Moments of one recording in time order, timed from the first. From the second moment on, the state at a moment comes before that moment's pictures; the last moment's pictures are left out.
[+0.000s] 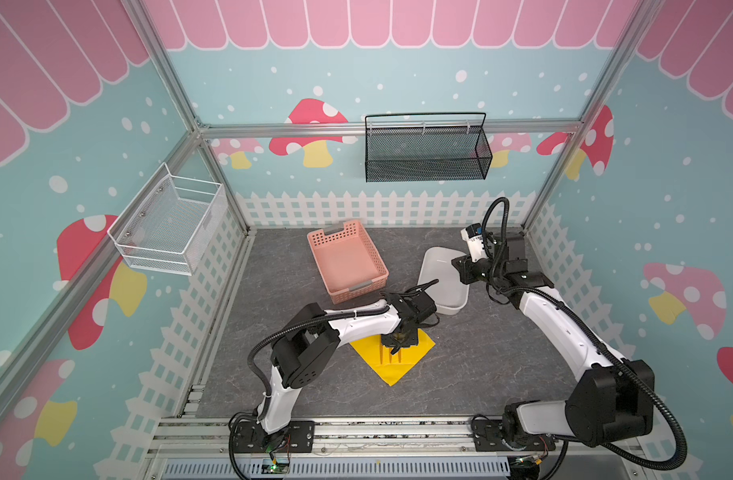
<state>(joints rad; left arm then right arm) -0.95 2.01 1.48 -0.85 -0.10 -0.95 0.16 1.37 1.11 -0.35 -0.33 -0.03</state>
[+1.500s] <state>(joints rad) -0.55 1.61 1.06 -0.48 0.21 -0.74 0.55 1.33 0.88 -0.34 -0.46 -0.10</state>
